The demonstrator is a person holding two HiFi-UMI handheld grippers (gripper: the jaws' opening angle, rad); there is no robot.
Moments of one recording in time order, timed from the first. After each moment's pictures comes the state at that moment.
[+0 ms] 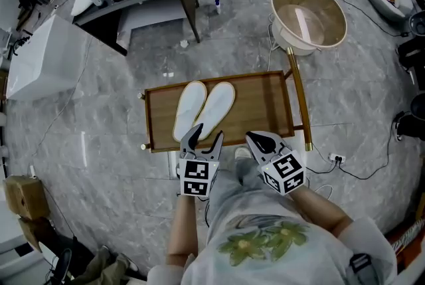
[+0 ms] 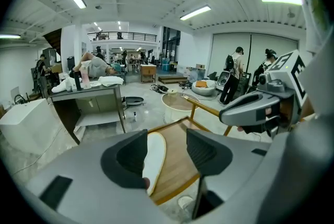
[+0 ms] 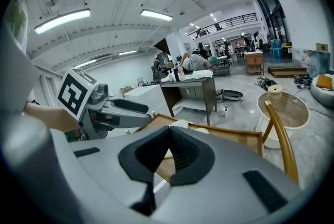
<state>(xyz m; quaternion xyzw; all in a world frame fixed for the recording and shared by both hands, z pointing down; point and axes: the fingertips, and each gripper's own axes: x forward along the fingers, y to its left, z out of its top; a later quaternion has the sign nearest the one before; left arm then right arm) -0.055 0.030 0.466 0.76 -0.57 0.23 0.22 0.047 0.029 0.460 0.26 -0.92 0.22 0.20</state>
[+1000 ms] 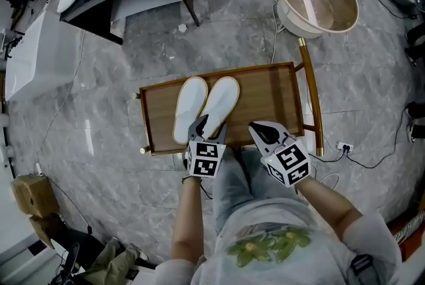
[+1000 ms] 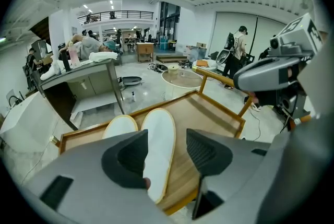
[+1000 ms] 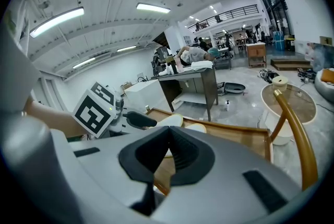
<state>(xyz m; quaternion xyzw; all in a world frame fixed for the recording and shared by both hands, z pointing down) -0.068 -0.006 0.591 0.73 -0.53 0.33 0.29 0.033 -0.015 0.517 0.24 -0.91 0.25 0.23</state>
